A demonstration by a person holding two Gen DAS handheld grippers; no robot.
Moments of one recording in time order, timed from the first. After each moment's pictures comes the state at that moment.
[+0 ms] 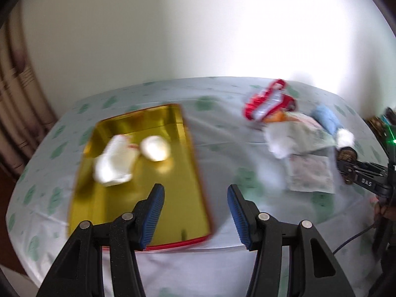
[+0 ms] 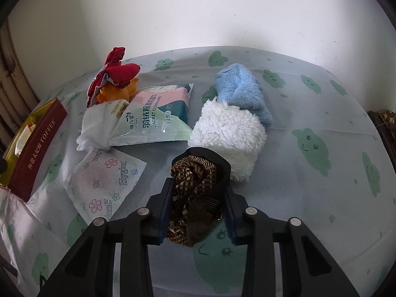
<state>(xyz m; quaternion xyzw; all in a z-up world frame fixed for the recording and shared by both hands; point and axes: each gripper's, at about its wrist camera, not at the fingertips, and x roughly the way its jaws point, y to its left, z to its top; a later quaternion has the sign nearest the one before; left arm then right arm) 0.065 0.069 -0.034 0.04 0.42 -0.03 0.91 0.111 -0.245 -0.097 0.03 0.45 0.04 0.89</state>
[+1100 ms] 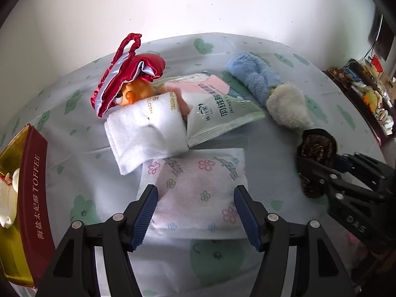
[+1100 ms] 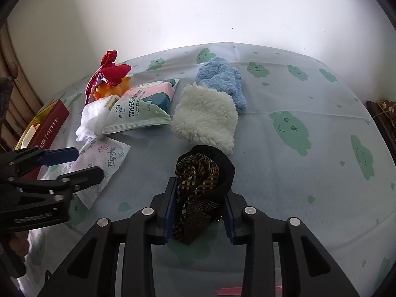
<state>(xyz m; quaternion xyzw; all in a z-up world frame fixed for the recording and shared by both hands) 0.127 -0.106 -0.099 0.09 0.49 -0.18 0.85 0.090 -0.279 -0.100 0.05 0.45 0.05 0.89</state>
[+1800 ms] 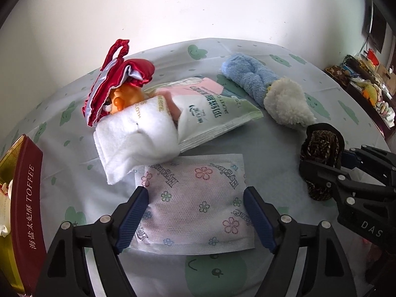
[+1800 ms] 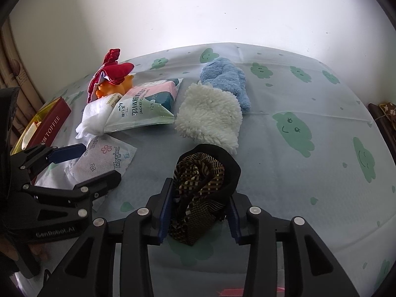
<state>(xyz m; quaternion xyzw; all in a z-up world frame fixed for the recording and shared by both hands) 0.119 -0.117 -0.108 0.12 0.46 -0.19 0.86 0.090 -0.274 -0.099 0.05 0.45 0.05 0.89</state>
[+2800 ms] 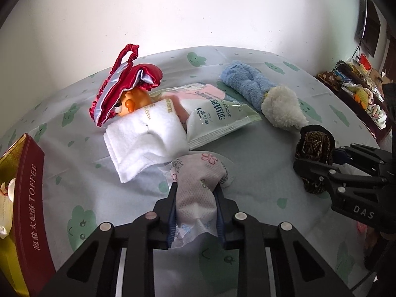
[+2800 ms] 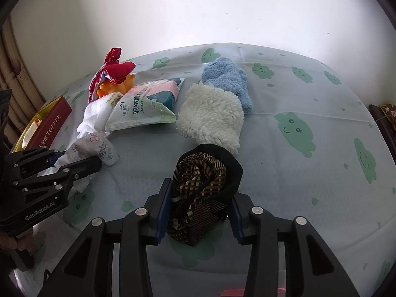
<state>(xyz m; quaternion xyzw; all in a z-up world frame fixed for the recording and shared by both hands) 0.113 -0.095 -0.100 0.10 0.44 -0.21 0.87 0.089 -0.272 -0.100 0.05 0.45 0.05 0.89</state>
